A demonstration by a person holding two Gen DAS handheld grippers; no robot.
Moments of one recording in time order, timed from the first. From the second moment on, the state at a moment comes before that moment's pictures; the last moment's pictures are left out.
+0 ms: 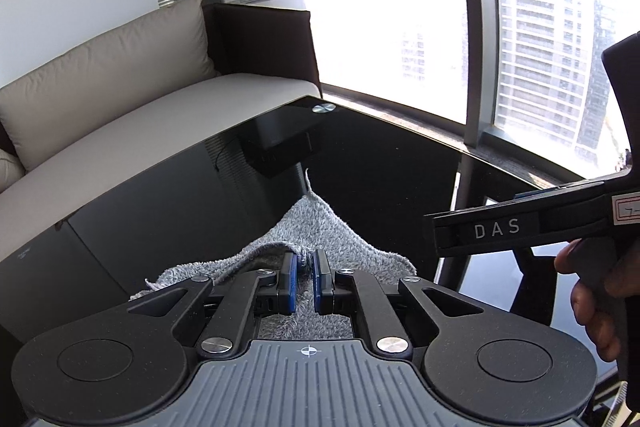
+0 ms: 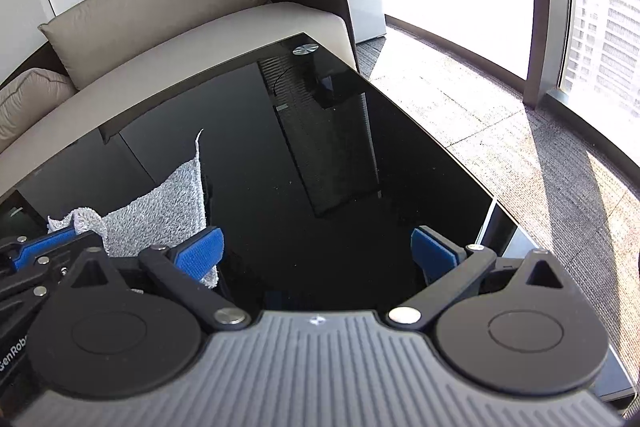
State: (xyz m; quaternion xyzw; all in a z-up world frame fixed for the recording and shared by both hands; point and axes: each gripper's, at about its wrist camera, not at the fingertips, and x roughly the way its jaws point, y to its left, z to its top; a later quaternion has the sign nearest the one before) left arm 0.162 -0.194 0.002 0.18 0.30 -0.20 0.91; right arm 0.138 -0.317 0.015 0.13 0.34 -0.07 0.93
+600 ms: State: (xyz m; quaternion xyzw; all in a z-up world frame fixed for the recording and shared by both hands) left arm 0.127 -0.151 -0.028 0.19 0.28 -0.20 0.92; right arm 0.146 -0.315 0.025 0.15 0.30 -0.02 0.94
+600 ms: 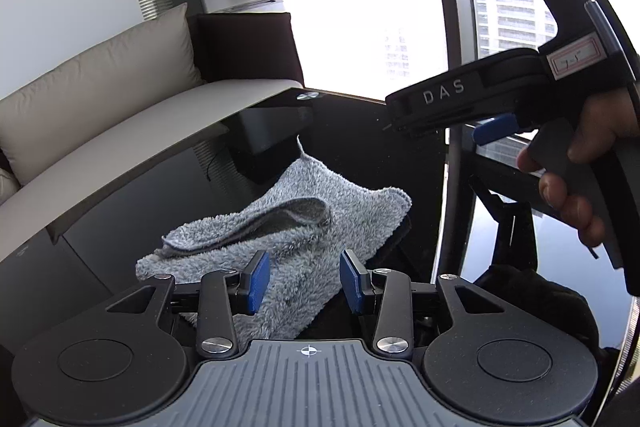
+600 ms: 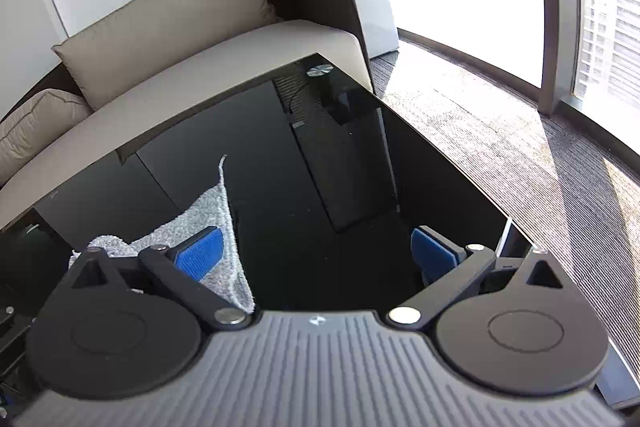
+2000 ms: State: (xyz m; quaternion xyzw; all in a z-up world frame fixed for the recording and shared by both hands) left arm 0.133 -0.081 -0.033 0.07 0.32 -0.14 0.93; right arm 0.179 -0.211 0.005 -0.06 0.28 0.18 0.94
